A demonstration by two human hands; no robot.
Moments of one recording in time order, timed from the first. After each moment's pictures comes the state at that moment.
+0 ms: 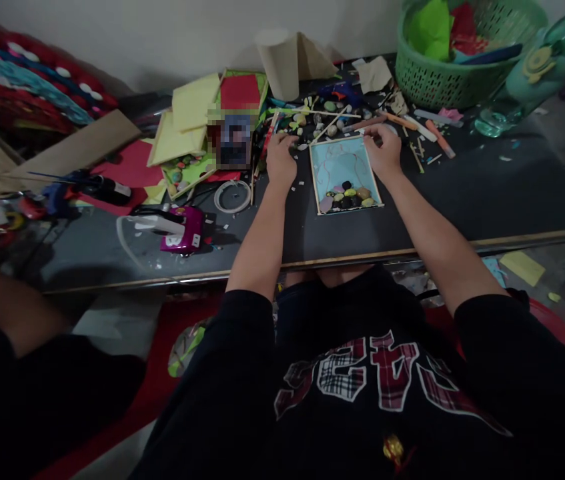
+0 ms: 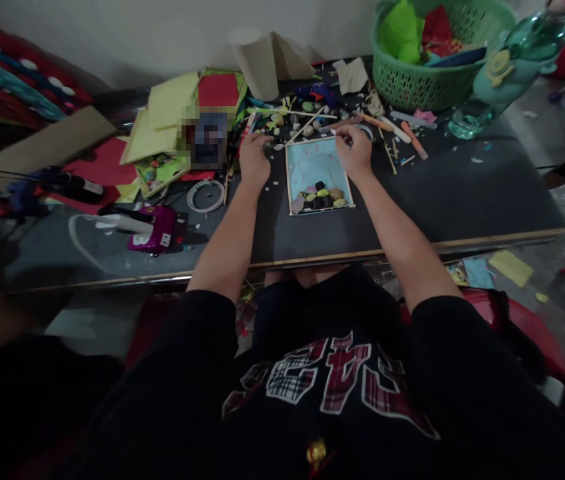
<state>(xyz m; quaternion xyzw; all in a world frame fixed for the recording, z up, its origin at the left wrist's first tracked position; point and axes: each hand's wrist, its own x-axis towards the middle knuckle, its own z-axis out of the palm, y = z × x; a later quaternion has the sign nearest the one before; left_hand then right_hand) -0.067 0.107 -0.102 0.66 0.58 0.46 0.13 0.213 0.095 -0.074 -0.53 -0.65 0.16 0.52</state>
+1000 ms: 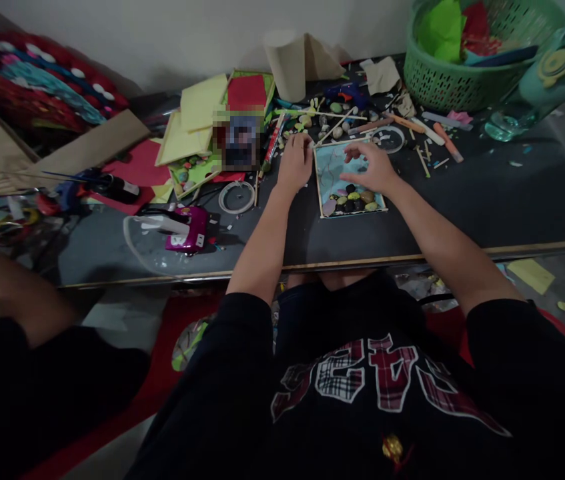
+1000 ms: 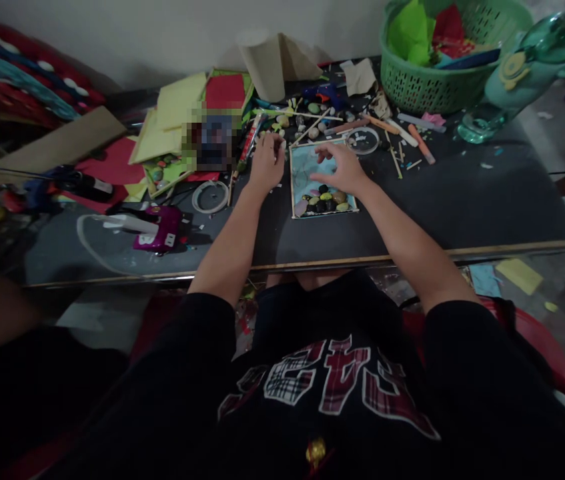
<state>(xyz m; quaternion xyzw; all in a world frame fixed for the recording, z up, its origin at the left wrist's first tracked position) -0.045 0.081 -0.080 0.75 0.53 0.40 0.05 0.198 0.051 -0.046 -0.42 -0.83 0.20 0.32</state>
